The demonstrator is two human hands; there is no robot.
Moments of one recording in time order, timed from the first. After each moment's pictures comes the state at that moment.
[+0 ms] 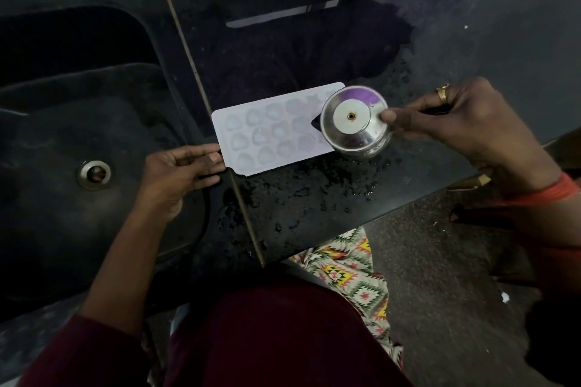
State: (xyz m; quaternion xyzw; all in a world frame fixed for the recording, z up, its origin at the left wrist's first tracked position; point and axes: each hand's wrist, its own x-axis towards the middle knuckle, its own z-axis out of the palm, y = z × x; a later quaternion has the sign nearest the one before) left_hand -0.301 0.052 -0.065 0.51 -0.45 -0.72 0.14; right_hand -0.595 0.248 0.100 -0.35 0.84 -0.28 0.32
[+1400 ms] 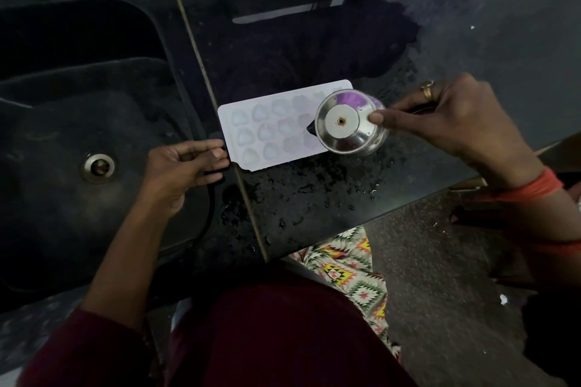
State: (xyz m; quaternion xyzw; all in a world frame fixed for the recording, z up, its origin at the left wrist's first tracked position) left_hand -0.294 0.050 -0.067 0.50 -0.44 -0.73 0.15; right_hand -0.584 0.234 0.094 -0.44 0.85 -0.19 0.22
